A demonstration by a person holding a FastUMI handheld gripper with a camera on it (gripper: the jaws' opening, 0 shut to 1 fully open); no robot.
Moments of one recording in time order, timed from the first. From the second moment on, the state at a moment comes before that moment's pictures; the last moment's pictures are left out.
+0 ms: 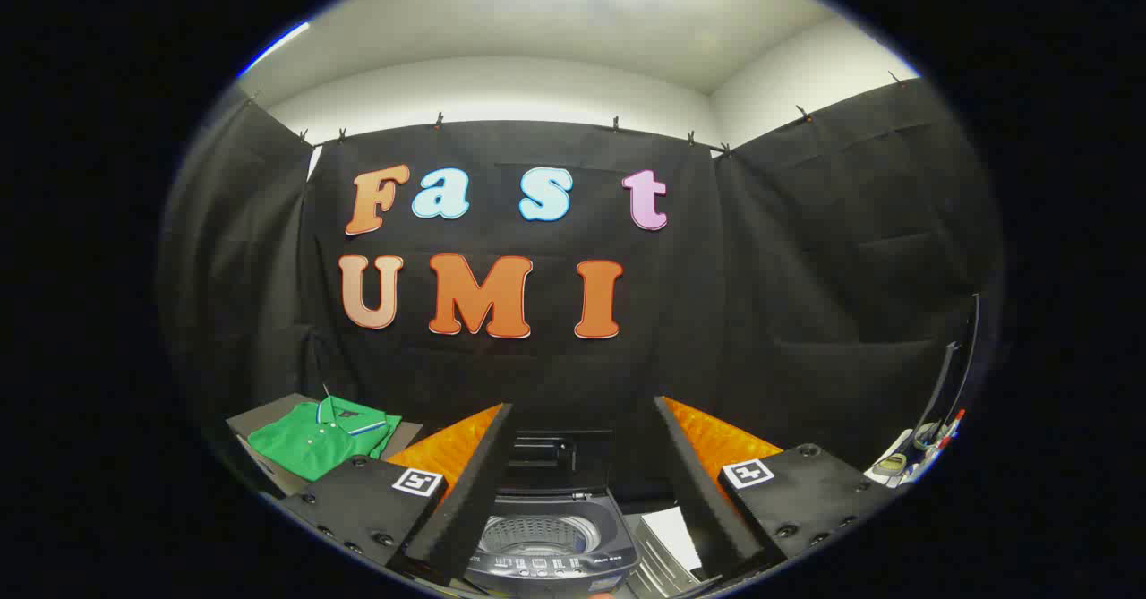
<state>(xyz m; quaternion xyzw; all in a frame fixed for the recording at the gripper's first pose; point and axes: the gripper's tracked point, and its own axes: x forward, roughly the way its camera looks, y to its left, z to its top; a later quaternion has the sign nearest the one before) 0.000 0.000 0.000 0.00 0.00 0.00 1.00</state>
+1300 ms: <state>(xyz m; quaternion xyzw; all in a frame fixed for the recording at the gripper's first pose) 0.013 0.046 0.009 0.04 -0.01 -0.07 1.00</state>
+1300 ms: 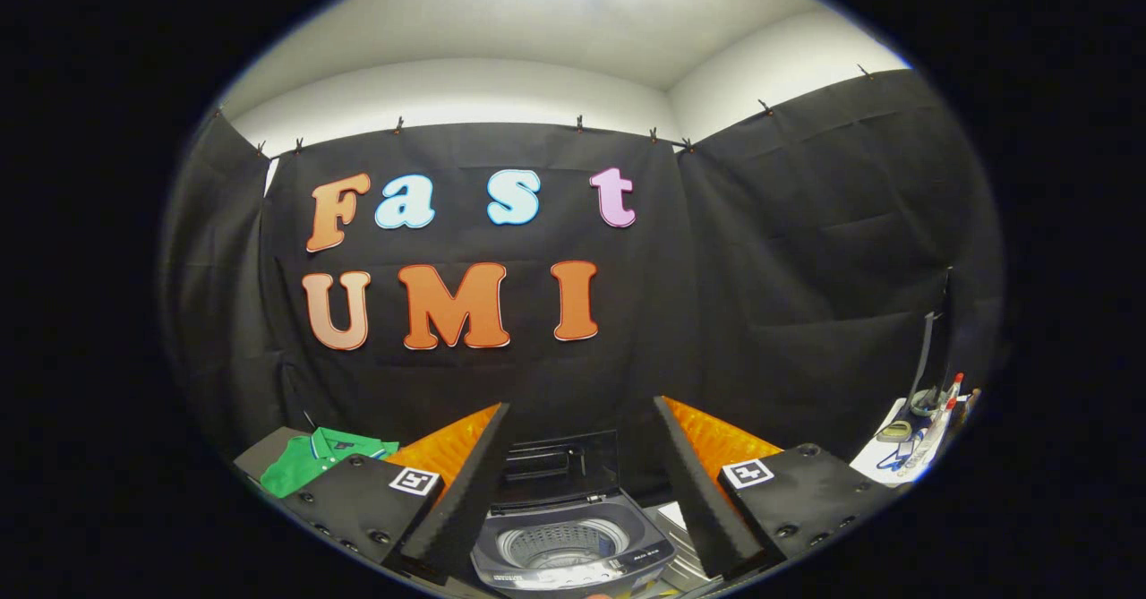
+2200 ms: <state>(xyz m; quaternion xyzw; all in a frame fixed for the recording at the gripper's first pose) 0.071 0.155 0.040 0.07 -0.01 0.05 1.00</state>
